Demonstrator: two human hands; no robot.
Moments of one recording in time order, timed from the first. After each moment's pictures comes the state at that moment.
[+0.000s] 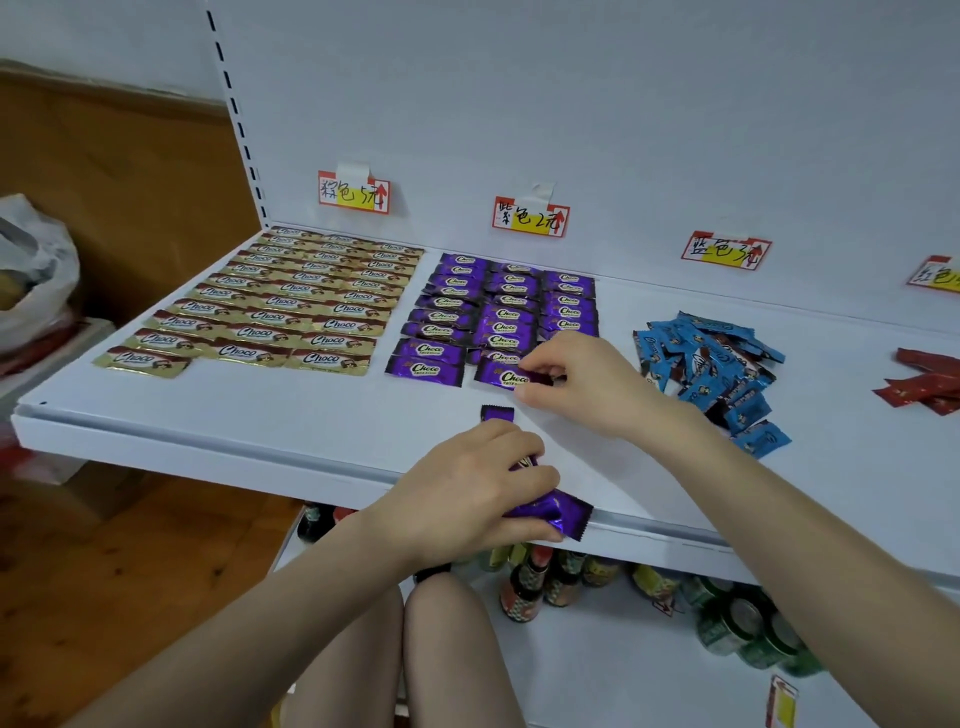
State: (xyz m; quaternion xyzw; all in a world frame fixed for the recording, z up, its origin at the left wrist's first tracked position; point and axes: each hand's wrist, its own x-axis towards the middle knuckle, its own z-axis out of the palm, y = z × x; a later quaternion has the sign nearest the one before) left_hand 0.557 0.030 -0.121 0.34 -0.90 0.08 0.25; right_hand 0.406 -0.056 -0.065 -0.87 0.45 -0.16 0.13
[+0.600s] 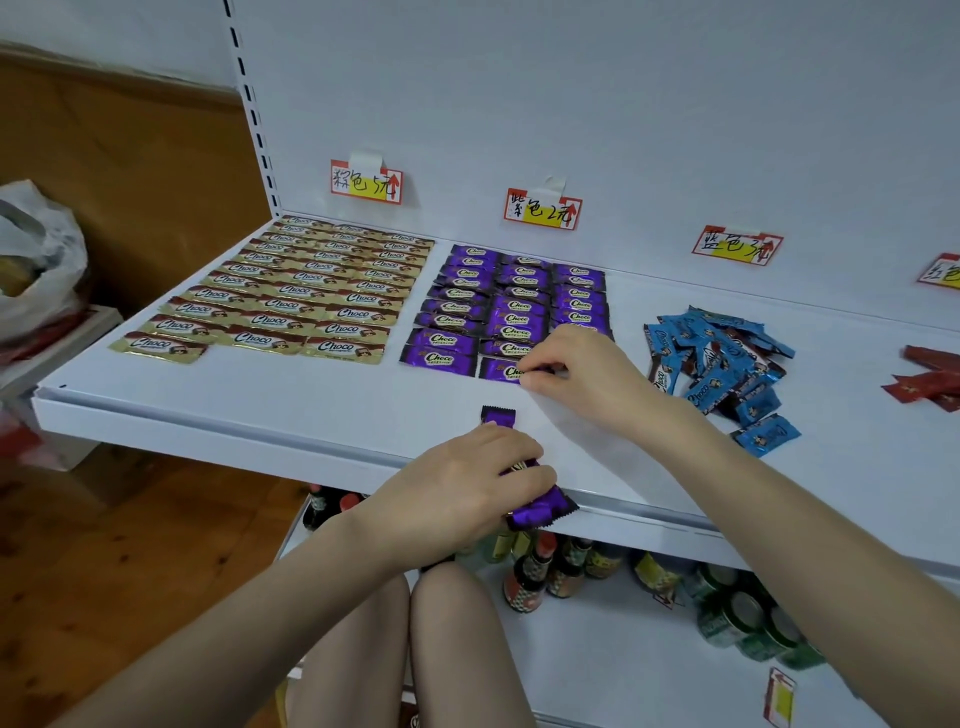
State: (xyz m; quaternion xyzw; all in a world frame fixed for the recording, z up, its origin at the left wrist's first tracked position) left_hand 0.575 0.041 -0.125 0.31 -0.91 0.07 0.25; right_hand 0.417 -0.057 -0.074 -0.89 0.42 -0.17 0.11
